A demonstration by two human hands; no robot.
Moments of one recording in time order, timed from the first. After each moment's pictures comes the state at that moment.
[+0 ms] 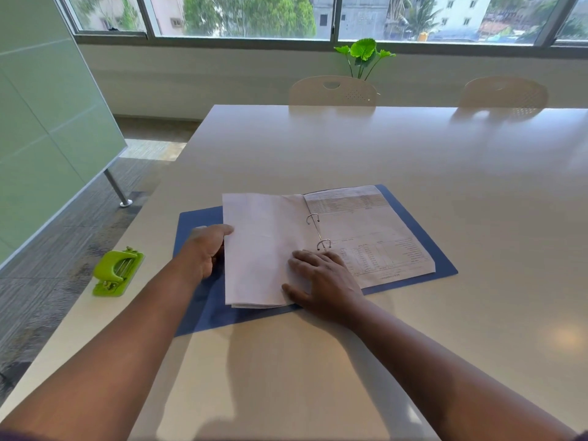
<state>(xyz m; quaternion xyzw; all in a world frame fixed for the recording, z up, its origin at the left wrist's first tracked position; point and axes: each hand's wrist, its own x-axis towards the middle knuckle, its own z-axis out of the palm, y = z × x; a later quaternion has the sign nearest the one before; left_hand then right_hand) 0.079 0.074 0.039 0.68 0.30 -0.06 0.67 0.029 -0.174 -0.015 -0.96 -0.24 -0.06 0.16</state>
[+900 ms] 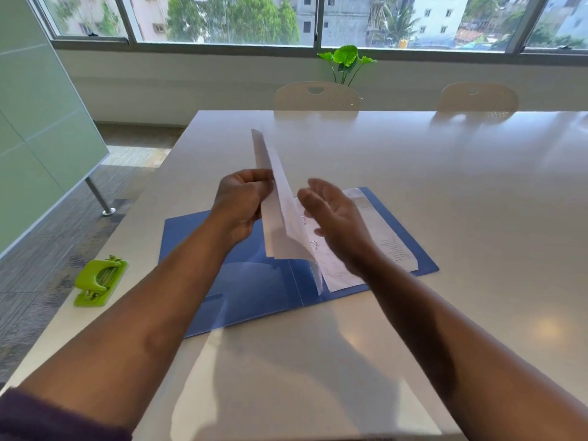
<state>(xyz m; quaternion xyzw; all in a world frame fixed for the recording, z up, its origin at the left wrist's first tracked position) 0.096 -0.013 0.113 0.64 0.07 0.02 0.76 0.039 -0.186 0.101 -0.80 -0.07 -0.06 0.59</state>
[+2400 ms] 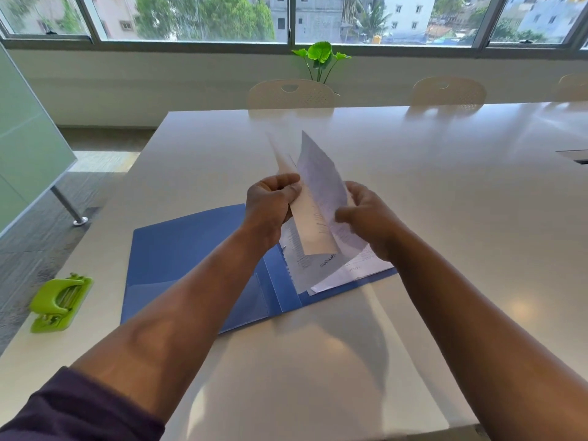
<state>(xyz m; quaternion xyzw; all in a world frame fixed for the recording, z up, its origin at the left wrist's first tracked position) 0.111 -0.098 0.094 0.59 0.05 -0.04 0.80 0.070 -0.278 0.098 -0.81 0.06 0.03 0.59</state>
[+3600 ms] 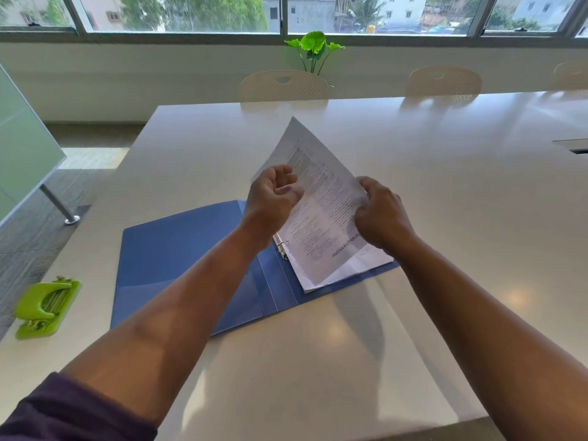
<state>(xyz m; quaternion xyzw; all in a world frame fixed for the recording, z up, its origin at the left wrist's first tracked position) 0.115 -0.101 0.085 0.72 -0.07 0.02 0.69 0.065 -0.295 0.092 -0.91 0.09 -0.13 0.37</state>
